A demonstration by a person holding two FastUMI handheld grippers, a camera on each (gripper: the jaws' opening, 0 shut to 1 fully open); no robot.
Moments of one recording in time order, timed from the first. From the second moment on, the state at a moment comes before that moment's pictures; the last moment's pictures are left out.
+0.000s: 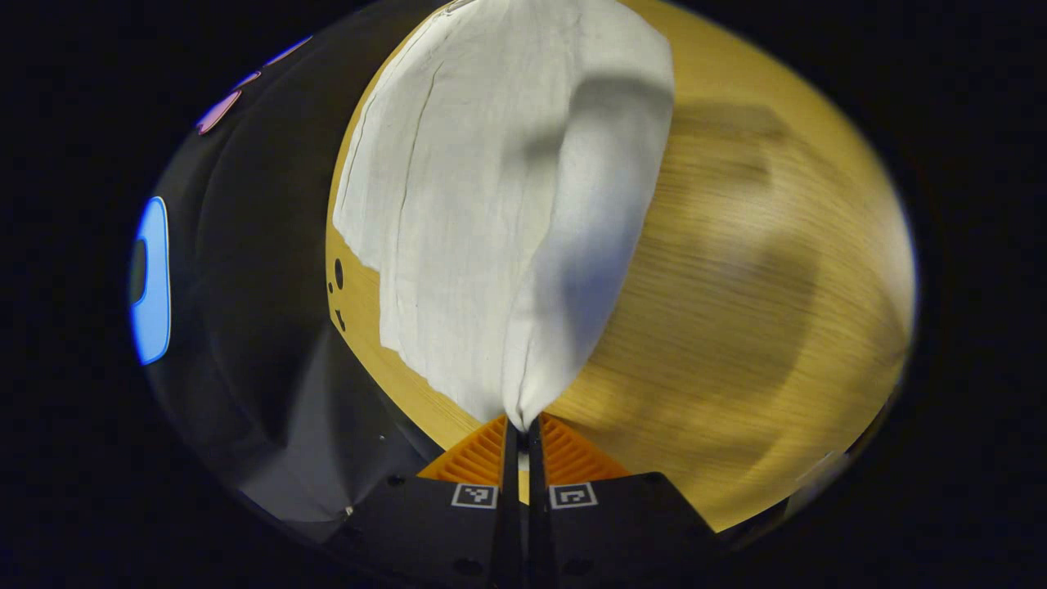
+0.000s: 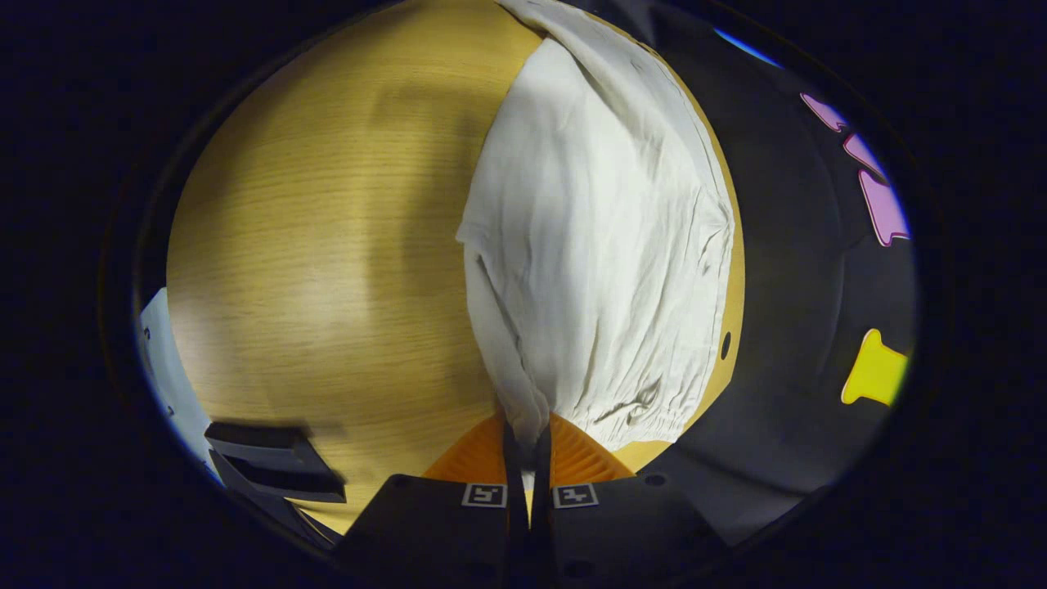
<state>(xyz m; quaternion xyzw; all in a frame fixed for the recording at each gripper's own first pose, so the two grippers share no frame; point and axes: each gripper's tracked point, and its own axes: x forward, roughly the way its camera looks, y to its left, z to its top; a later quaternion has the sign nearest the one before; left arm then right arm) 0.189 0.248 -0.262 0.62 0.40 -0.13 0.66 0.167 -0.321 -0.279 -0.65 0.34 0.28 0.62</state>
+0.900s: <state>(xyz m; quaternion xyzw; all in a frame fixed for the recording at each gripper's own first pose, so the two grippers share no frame) 0.233 0.218 -0.149 0.51 0.30 -0.03 0.81 0.228 -0.365 -0.195 -0.48 0.36 0.13 0.79</state>
